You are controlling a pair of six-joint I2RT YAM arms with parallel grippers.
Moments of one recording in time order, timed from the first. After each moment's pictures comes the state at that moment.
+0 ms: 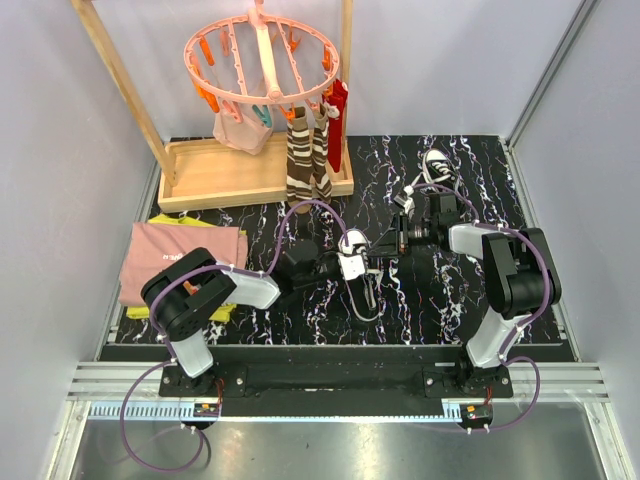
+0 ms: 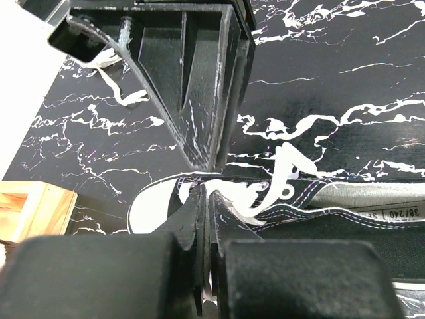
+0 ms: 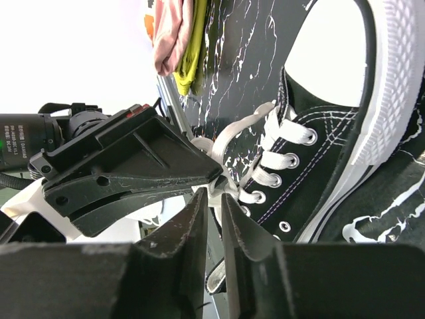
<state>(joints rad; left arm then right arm) -0.86 1.74 0.66 0.87 0.32 0.55 0.15 1.77 0.87 0.03 -1.19 0.46</state>
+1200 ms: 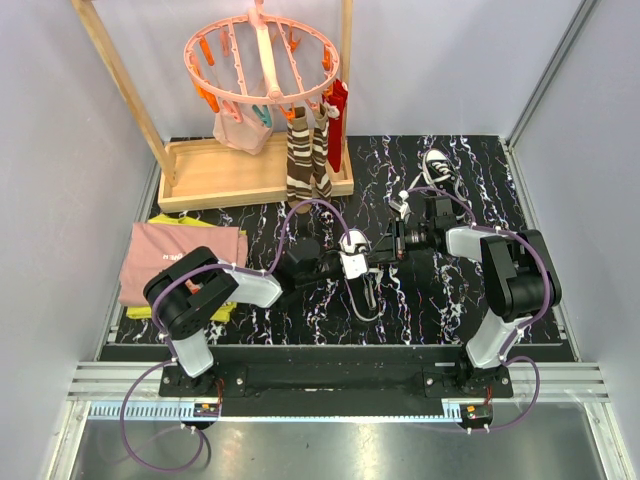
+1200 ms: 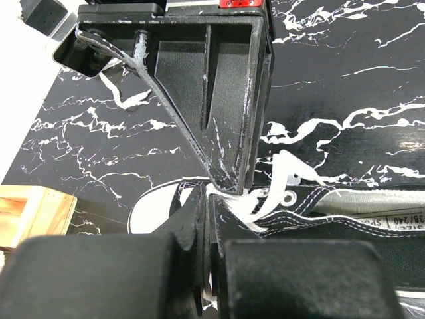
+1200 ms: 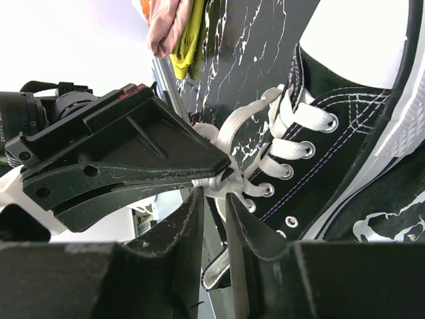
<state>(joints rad) -0.86 1.75 0.68 0.86 0.32 0.55 0.18 1.75 0.85 0.01 -1.19 0.41</state>
